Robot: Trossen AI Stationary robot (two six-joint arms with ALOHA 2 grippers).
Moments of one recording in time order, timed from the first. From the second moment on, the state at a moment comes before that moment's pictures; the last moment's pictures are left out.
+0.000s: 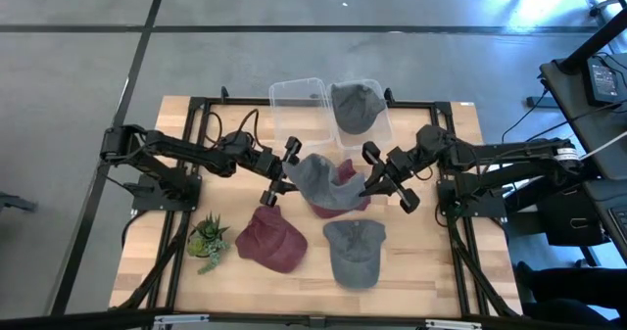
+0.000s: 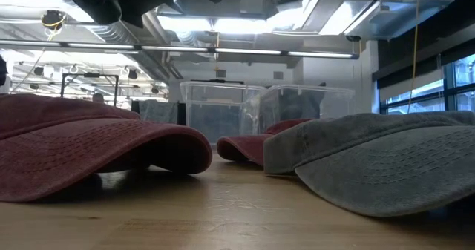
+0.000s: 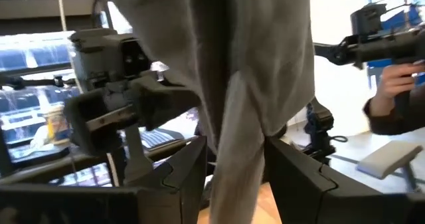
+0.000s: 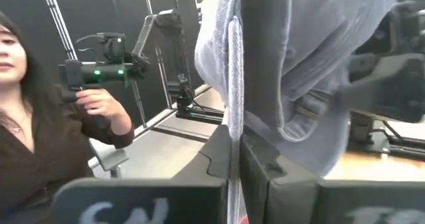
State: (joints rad) left arm 0.09 1.43 0.67 1.04 0.50 0.07; right arm -0.05 1.05 0.76 0.33 -0.57 0.11
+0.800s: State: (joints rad) left arm 0.08 1.43 0.67 1.04 0.61 0.05; right arm -0.10 1.02 0.76 0.26 -0.52 0.10
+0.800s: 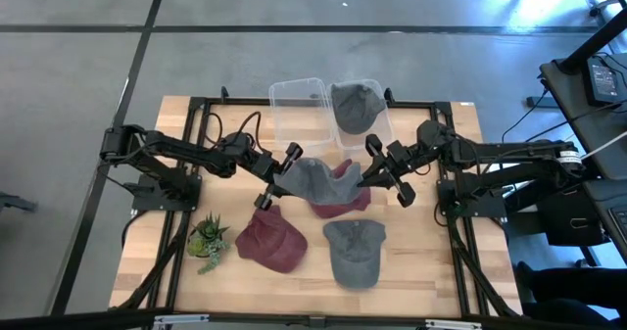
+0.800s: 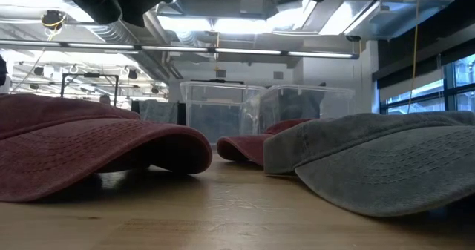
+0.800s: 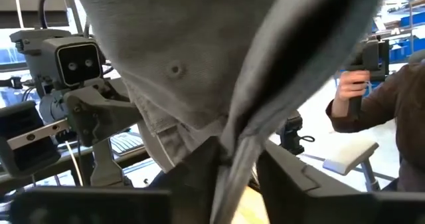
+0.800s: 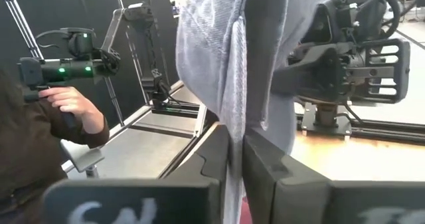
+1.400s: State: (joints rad) left arm 0.09 1.43 0.67 0.88 0.61 0.11; right arm -0.15 0.90 0.84 -0.22 -0.28 -0.09
